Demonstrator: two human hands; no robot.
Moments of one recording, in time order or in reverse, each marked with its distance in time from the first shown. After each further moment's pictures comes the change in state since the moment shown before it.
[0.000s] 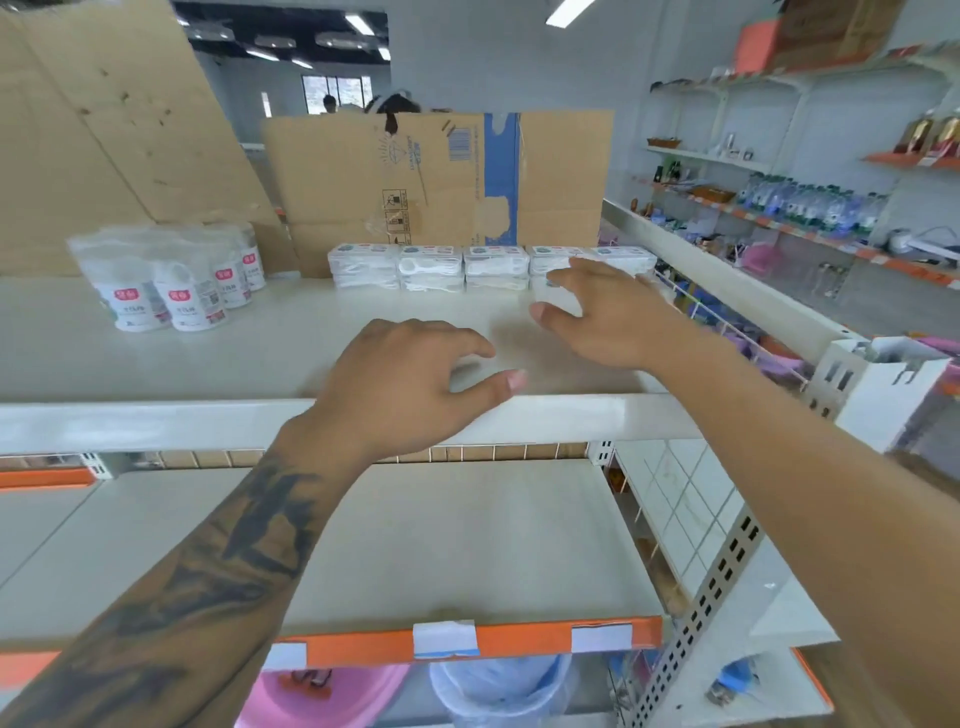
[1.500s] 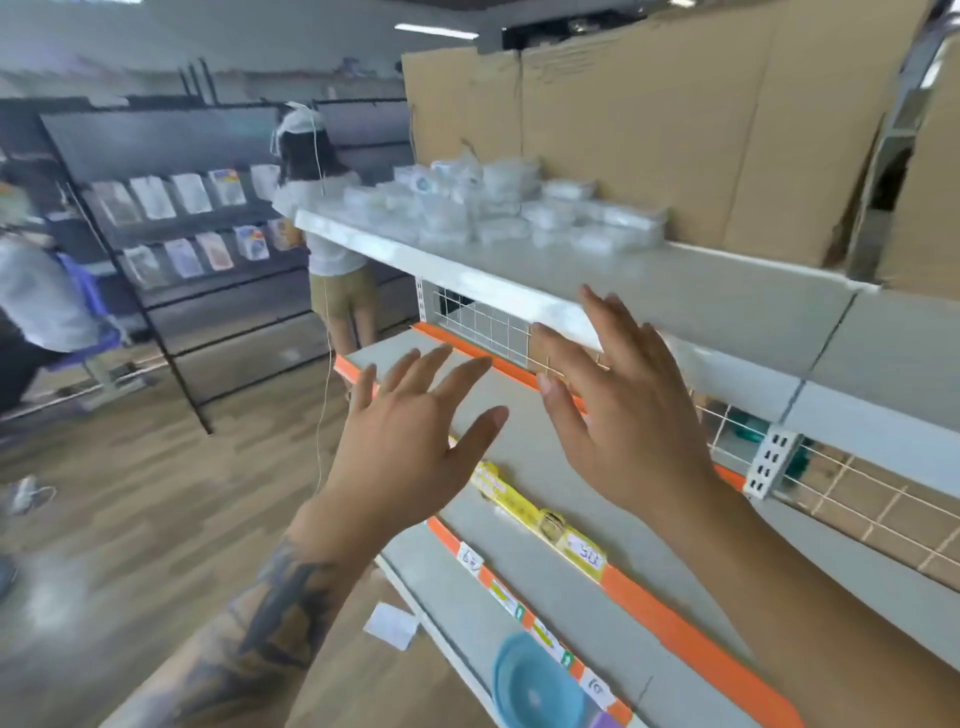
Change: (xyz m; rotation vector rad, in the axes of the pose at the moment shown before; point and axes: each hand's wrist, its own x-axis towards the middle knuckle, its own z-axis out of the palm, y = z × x) left_hand -0.485 -0.536 -0.263 0.422 0.224 -0.851; right_hand -0.028 -0.806 0.227 0.448 0.326 -0.924
